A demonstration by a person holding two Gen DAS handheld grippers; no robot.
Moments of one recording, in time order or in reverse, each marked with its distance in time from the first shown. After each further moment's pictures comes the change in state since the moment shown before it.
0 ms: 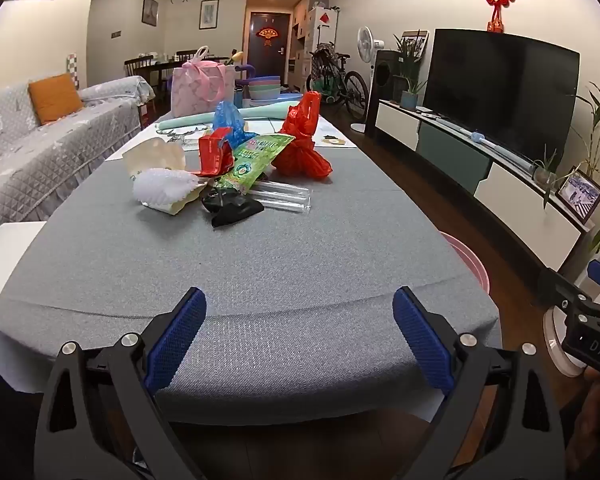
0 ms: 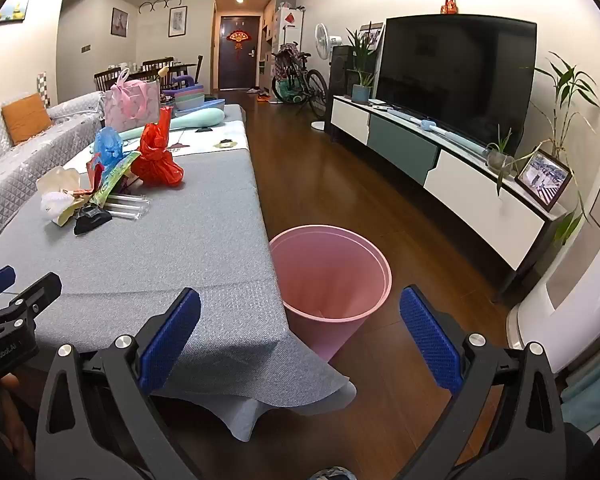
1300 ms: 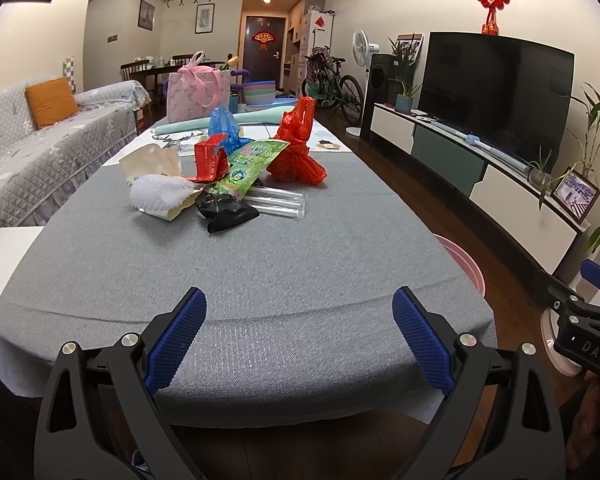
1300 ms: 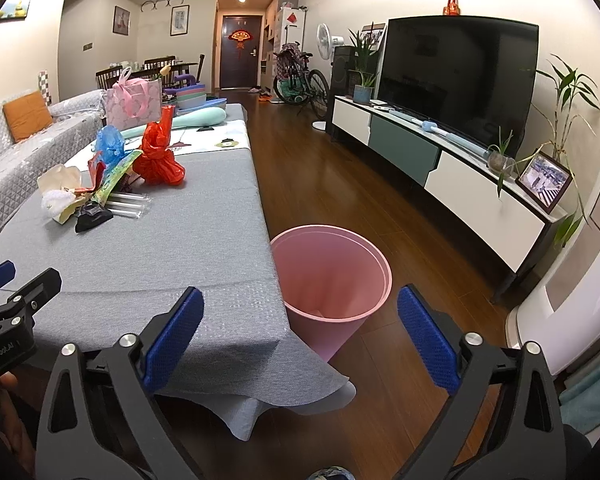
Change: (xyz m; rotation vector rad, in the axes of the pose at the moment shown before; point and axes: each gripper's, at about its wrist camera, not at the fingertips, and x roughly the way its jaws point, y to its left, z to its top) left arm -0.003 -0.002 0.005 0.009 -0.017 -0.018; right arm -0.001 0.002 -0.002 -0.008 -0.003 0.009
